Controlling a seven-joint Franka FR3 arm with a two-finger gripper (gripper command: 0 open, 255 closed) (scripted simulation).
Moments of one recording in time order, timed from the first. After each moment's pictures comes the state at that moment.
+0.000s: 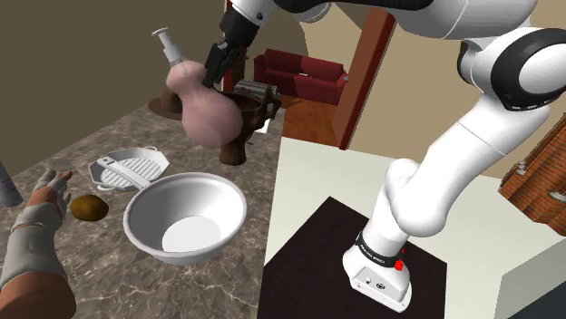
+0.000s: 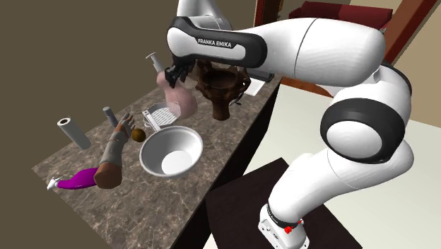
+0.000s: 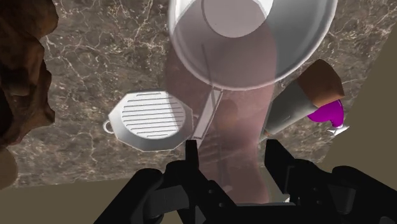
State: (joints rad) arm 0.35 -0.32 0.02 -1.99 0.12 2.08 -0.17
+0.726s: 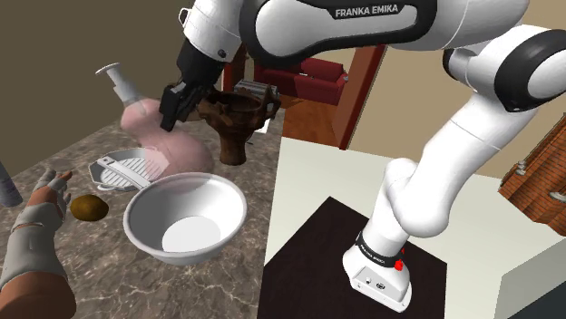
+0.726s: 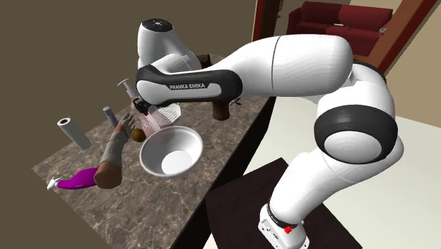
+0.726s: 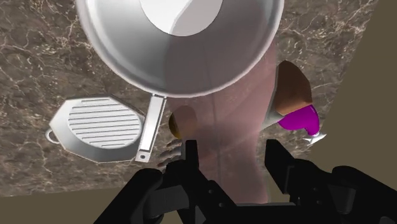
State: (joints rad) arm 0.42 -0.24 0.21 -2.07 0.06 2.25 0.10
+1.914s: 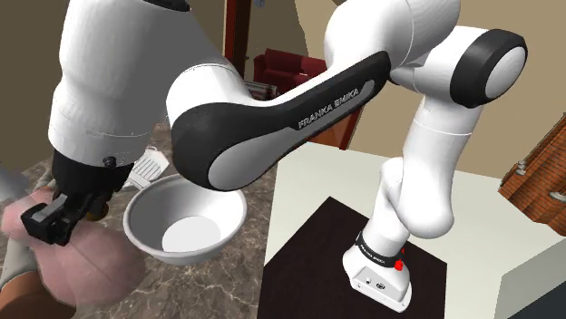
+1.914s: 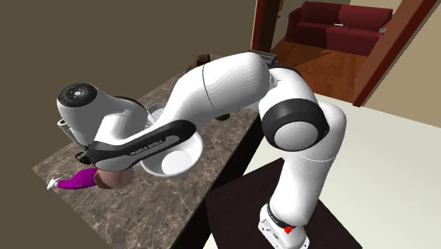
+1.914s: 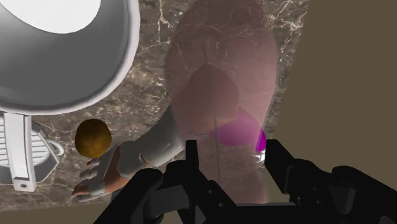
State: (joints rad) arm 0.56 0.13 0.45 -1.88 -0.30 2.37 0.66
